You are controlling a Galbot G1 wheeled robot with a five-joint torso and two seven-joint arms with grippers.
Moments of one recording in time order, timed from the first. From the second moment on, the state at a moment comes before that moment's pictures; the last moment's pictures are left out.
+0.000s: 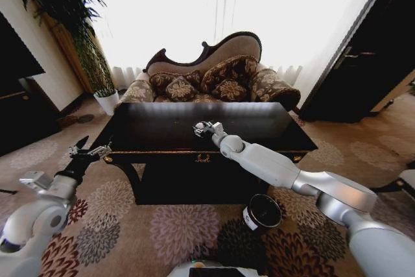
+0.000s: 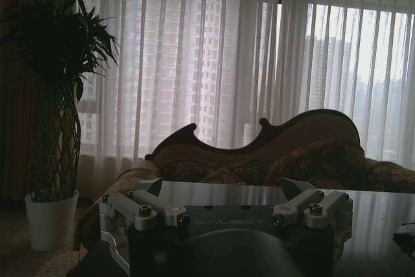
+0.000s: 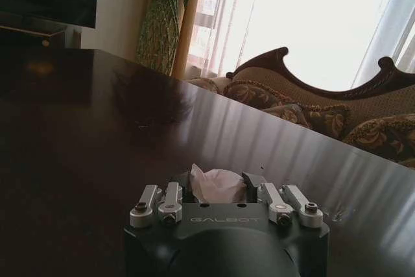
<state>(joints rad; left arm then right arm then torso) 1.59 -0.88 -1.01 -2.15 -0.89 0.10 0.00 -0.08 1.05 -0.72 1.34 0.88 -0.18 0.20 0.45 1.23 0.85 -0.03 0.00</state>
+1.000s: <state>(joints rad) 1.59 -0.88 -1.01 -2.15 -0.89 0.10 0.00 -0.44 0.77 -0.33 1.71 0.95 -0.20 0.26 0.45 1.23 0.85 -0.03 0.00</state>
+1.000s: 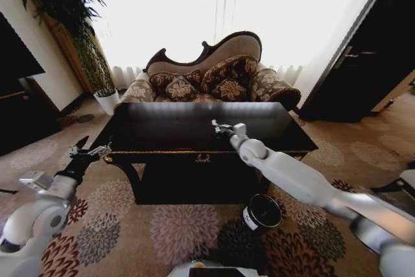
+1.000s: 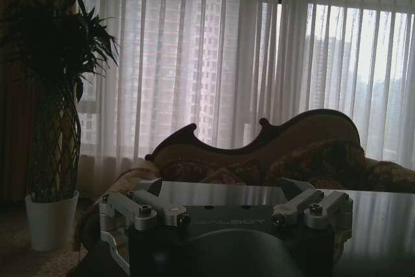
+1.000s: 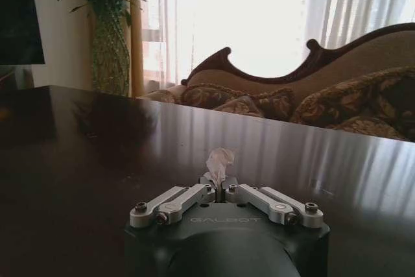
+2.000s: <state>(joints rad) 1.59 -0.88 -1.01 -2.15 -0.89 0.10 0.00 -1.40 0.97 0.56 1.93 0.50 0.15 0.09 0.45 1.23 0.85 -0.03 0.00</state>
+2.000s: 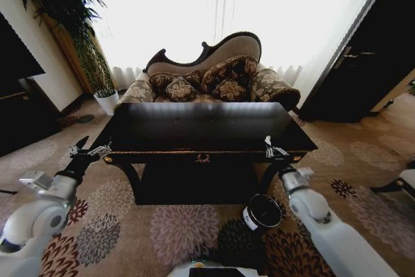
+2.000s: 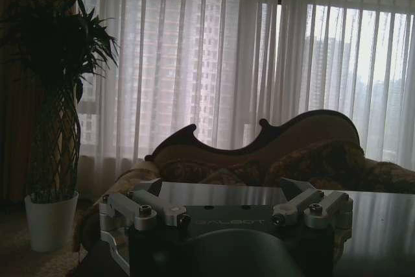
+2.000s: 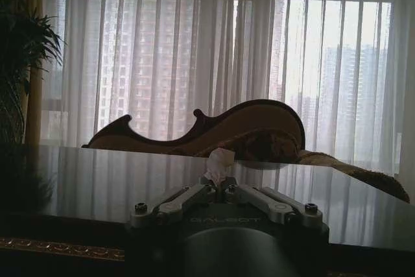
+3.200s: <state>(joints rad) 1.59 -0.88 -1.01 -2.15 -0.89 0.10 0.00 -1.25 1.23 0.45 1.03 0.35 0.39 0.05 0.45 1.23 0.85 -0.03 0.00</state>
